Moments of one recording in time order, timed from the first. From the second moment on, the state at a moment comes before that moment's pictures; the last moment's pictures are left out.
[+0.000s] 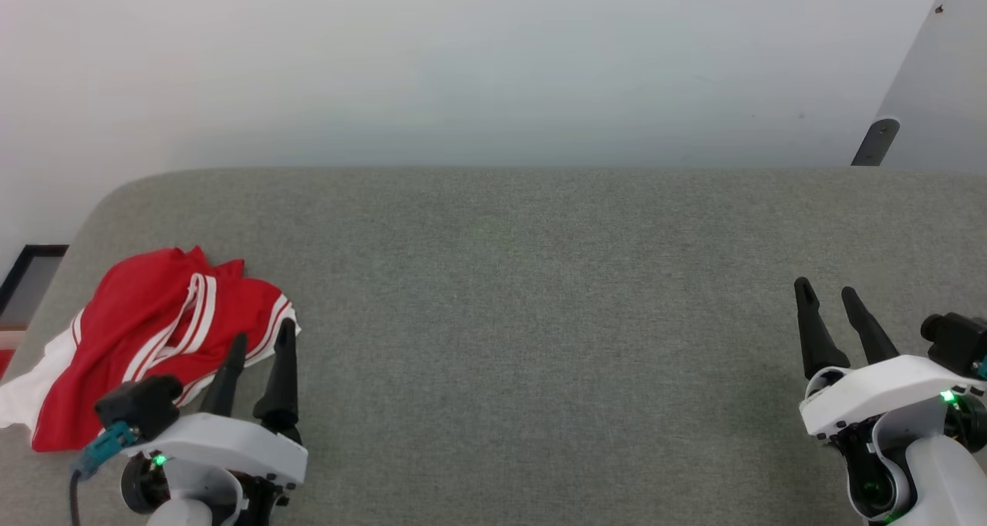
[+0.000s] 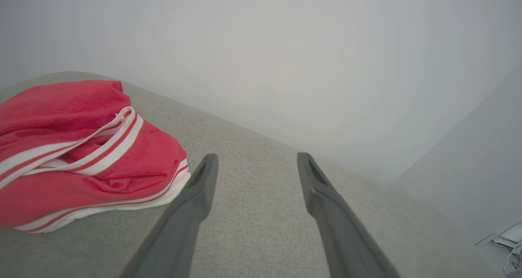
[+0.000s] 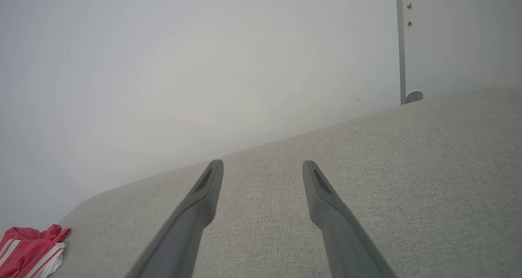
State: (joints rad) left arm -0.18 0.18 0.00 0.33 -0.64 -0.12 -0.14; right arm -0.33 -0.17 0.04 0.48 0.57 0.13 -0.14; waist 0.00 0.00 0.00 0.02
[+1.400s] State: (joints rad) left arm -0.21 0.22 -0.04 0.40 -0.31 -0.13 -0.23; right arm -0.36 -0.21 0.04 0.58 0.30 0.13 -0.23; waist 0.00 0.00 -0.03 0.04
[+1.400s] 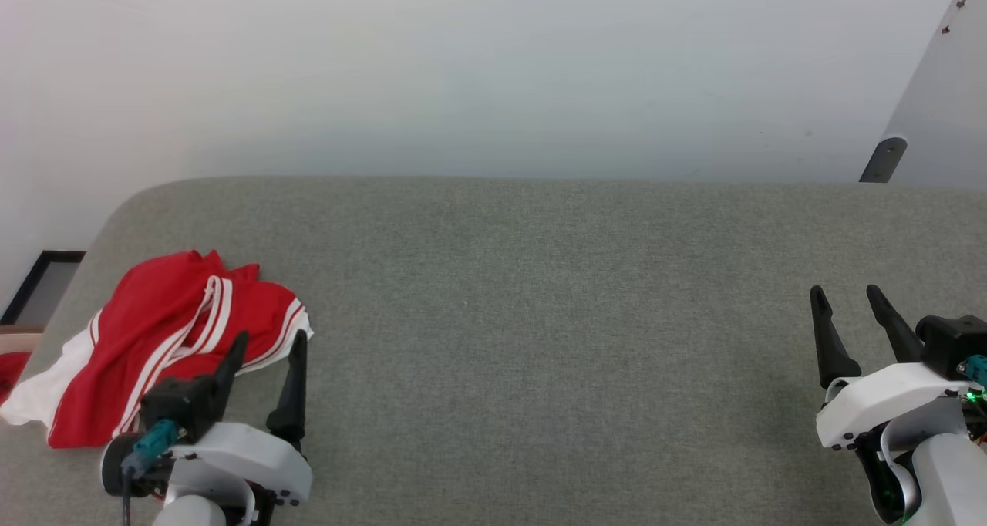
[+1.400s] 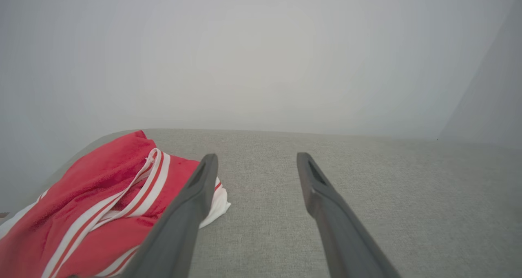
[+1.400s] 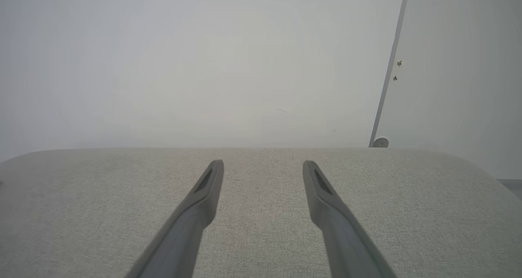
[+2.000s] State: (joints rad) left arm -0.22 0.24 -0.05 0.43 -0.23 -0.13 -0.26; right arm -0.38 -0.21 0.04 0.60 0.22 0.13 -0.26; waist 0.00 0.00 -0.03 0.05
